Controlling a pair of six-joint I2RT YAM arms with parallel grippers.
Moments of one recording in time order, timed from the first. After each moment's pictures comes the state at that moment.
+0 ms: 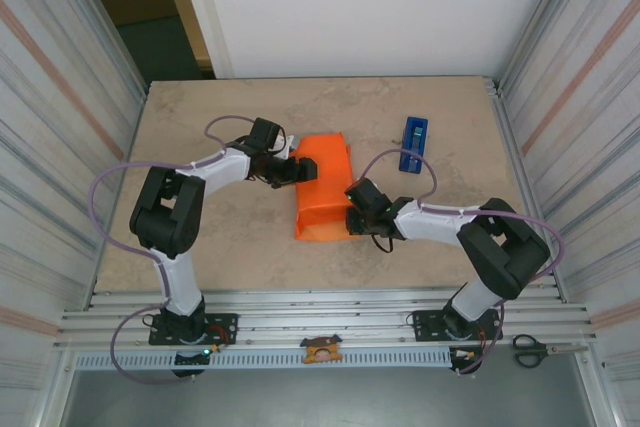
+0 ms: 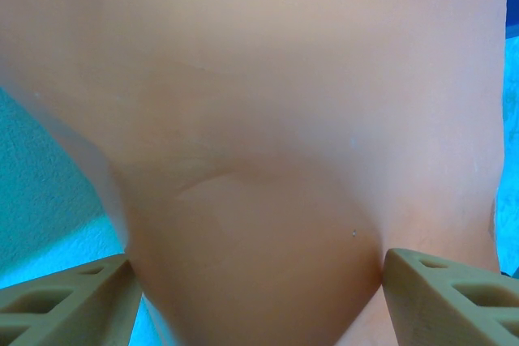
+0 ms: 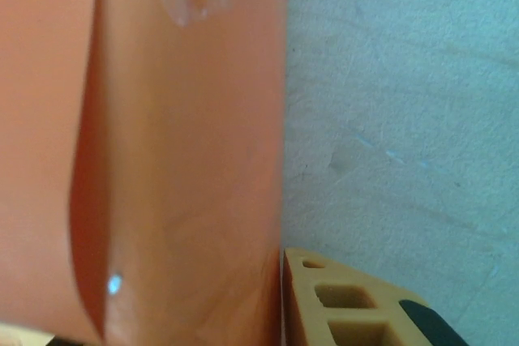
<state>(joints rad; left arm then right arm) -0.41 1.89 1.22 -0.35 0.52 -0.43 0.76 1.58 0.74 -0.21 0.11 0.67</state>
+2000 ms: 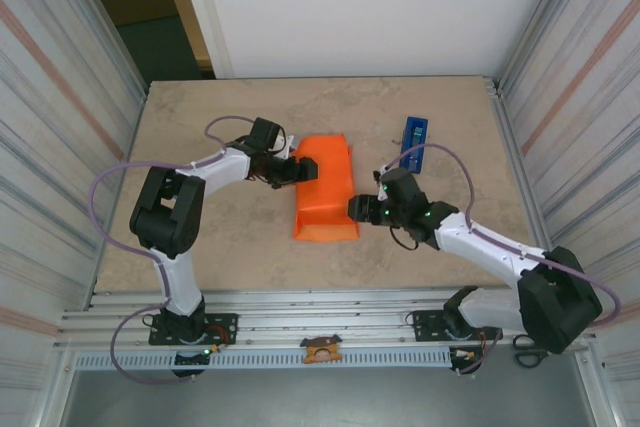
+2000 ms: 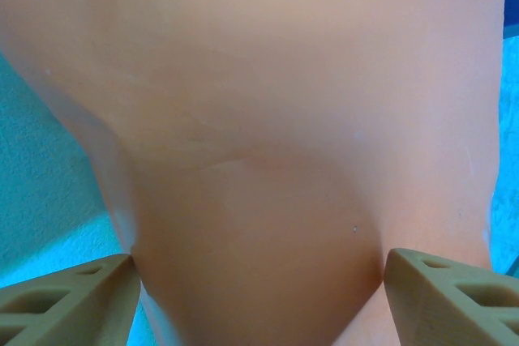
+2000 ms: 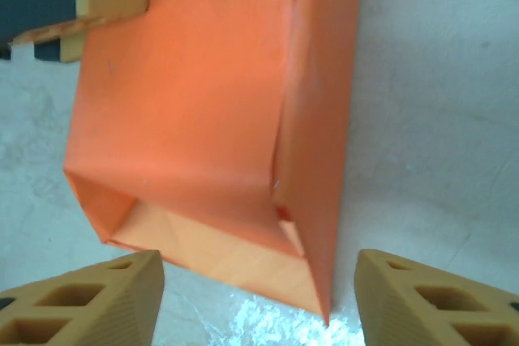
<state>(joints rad) -0.41 1.89 1.23 -0.36 0.53 -0.44 0.60 1.24 0.66 -0.20 -0.16 0.65</state>
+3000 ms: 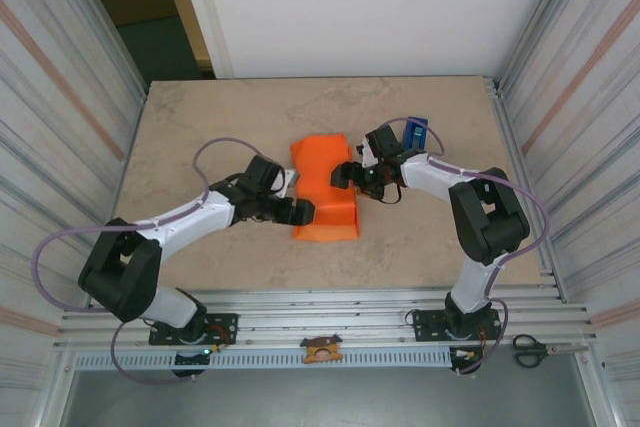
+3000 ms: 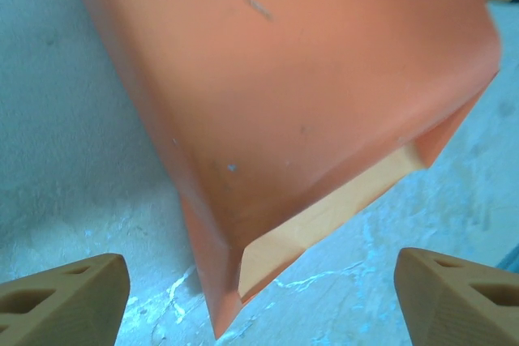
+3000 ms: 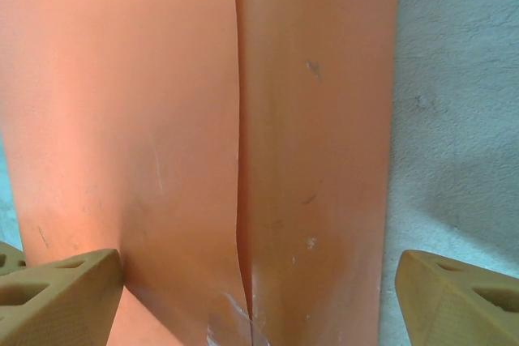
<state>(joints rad) -0.61 1.45 0.85 -0.40 0.28 -0.38 0.46 1.80 1.11 -0.35 -0.44 0.60</state>
